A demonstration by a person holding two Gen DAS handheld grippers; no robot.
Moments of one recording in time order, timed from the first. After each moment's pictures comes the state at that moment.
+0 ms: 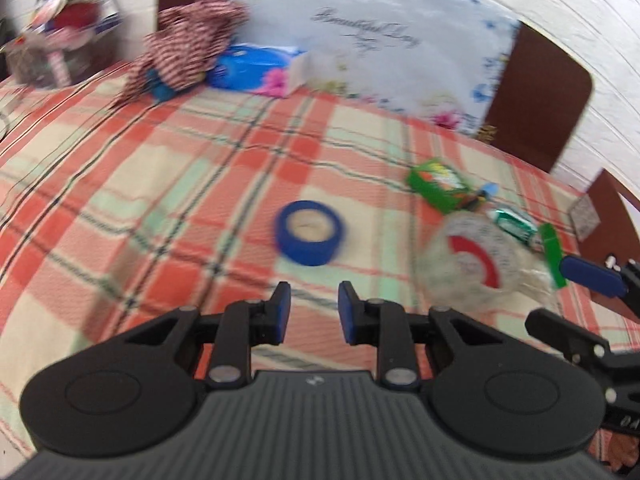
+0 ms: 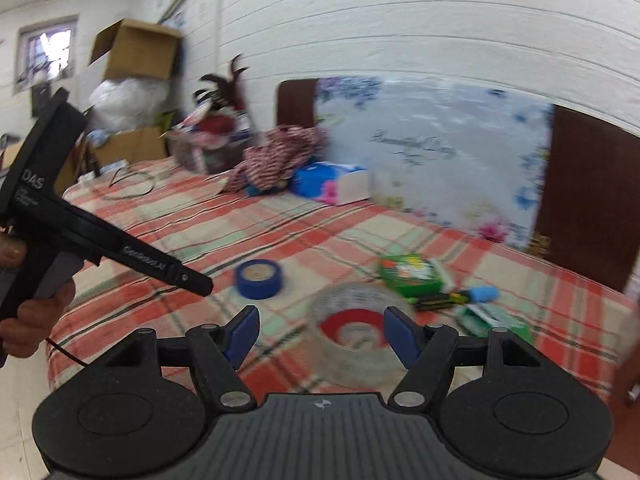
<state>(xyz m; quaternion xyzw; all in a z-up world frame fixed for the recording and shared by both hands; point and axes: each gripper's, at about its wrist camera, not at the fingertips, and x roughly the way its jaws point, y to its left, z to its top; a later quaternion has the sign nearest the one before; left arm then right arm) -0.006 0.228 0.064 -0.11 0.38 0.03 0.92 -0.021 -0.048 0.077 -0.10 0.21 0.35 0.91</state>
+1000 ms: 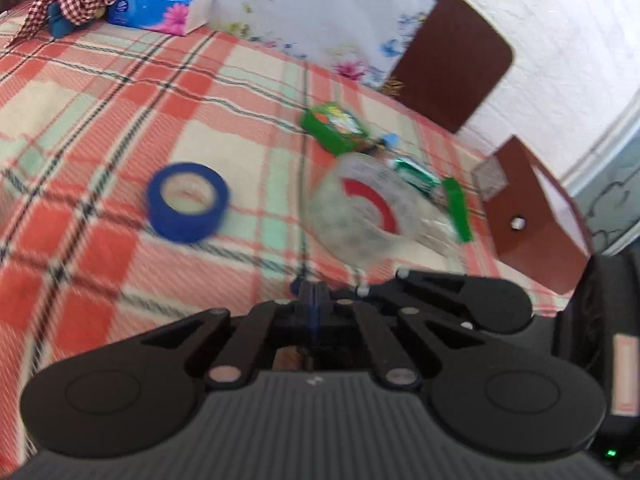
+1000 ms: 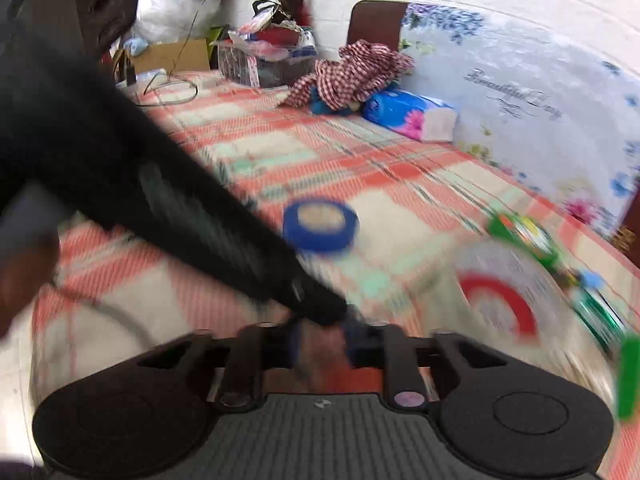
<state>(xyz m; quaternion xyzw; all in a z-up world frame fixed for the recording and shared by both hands) -0.005 0.188 0.051 -0.18 0.41 -0.15 0.88 -0.030 0.010 0.027 -0.19 0.28 0.37 0.86</state>
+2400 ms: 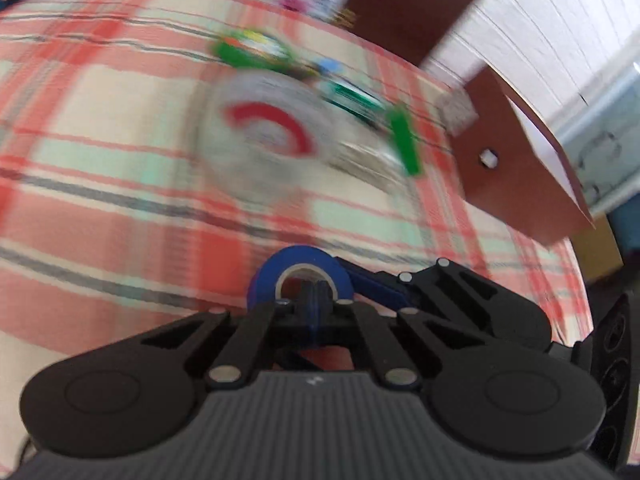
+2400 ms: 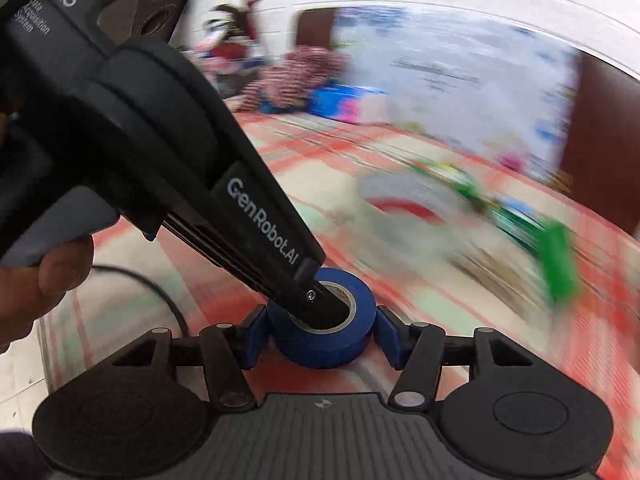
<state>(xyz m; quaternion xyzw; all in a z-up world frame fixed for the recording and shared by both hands) 0.009 0.088 0.038 -0.14 0.48 -0.20 0.84 -0.063 -0.077 0.020 -0.13 0.28 0.31 0.90</state>
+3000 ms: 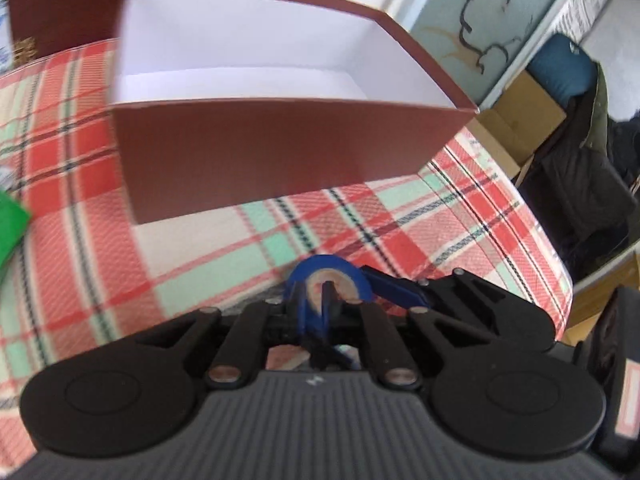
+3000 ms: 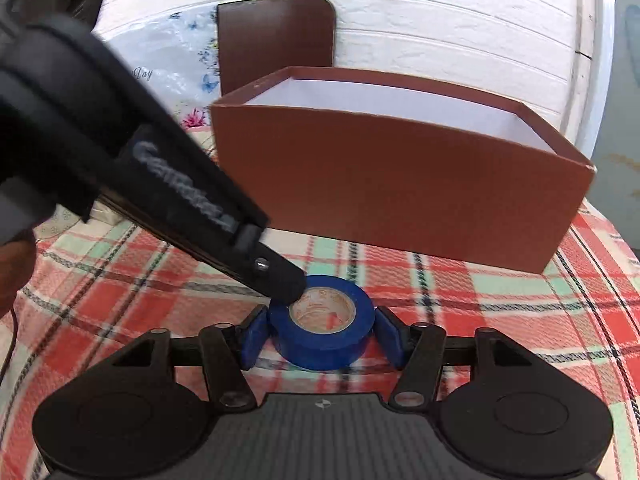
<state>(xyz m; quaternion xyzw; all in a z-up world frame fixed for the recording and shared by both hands) 0.031 -0.198 0.060 0.02 0.47 -0.36 0.80 -0.065 -0.310 0.019 -0.01 0.30 0.04 0.95</state>
